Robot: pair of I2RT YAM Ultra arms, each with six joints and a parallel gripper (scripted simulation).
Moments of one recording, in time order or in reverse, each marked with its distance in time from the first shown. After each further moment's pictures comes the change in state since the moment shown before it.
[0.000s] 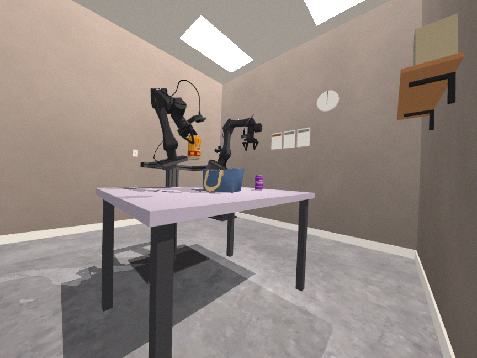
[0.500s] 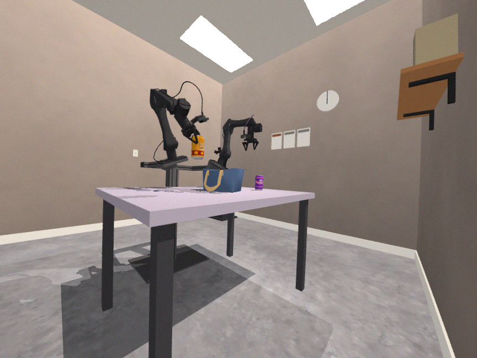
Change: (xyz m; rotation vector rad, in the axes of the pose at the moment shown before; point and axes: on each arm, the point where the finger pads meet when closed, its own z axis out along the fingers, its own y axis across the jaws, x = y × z) left arm 0.000 0.000 0.000 0.000 0.000 0.000; right arm -0.013 0.021 0.001 -0.004 -0.017 -0.007
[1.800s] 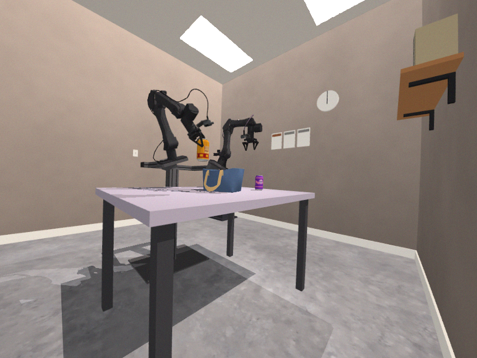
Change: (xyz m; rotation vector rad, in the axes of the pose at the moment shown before) left arm 0.000 0.000 0.000 0.000 0.000 0.000; right arm -0.009 0.047 0.014 -0.006 0.014 0.002
